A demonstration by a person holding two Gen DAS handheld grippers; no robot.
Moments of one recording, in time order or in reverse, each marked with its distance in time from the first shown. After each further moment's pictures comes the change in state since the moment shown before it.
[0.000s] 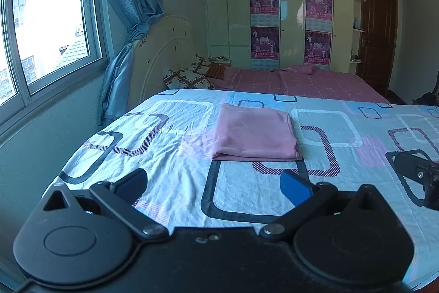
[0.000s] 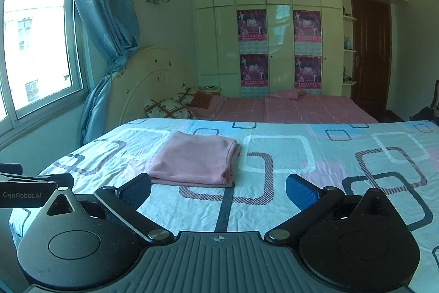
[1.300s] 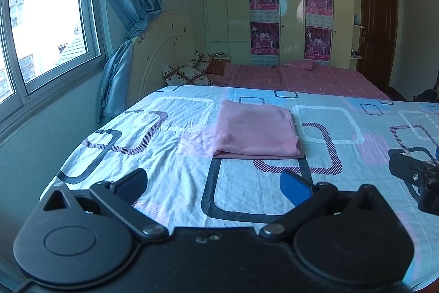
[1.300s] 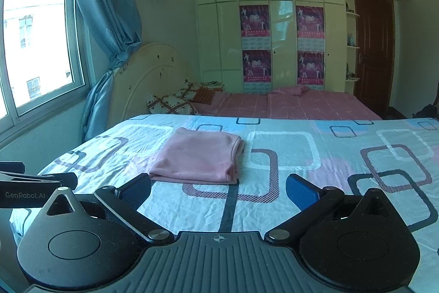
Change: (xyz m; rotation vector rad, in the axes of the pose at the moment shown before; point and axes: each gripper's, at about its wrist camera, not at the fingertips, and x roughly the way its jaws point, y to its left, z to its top) left arm 0.006 0.004 0.002 0.005 0.013 0.000; right arm 0.014 0.006 0.001 0.001 0.020 0.010
